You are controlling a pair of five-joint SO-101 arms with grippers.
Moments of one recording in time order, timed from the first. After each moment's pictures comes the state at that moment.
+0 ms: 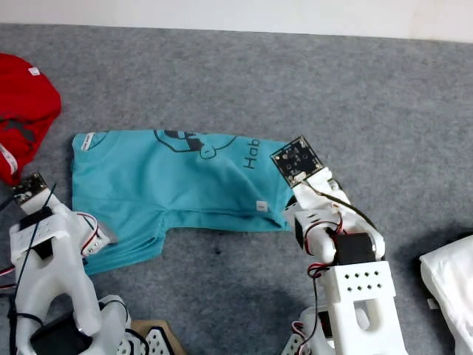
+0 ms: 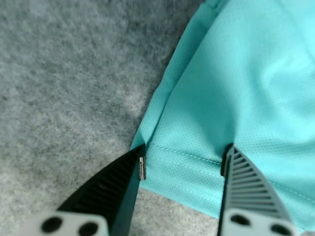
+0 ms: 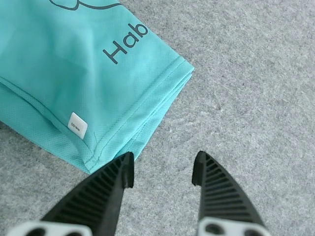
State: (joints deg) left arm -37.2 -25.1 61.1 58.2 11.9; right arm -12.7 -57.7 59.6 53.4 29.1
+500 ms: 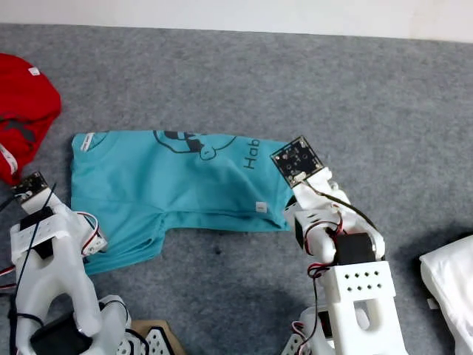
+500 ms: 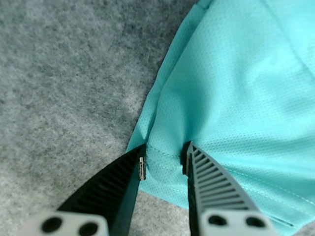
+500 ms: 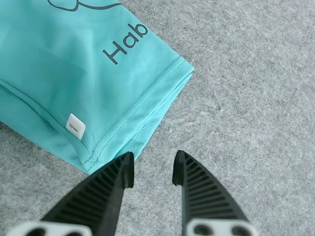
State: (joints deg) left arm -37.1 -25.1 61.1 57.7 12.0; right arm -12.7 -57.7 59.6 53.4 29.1
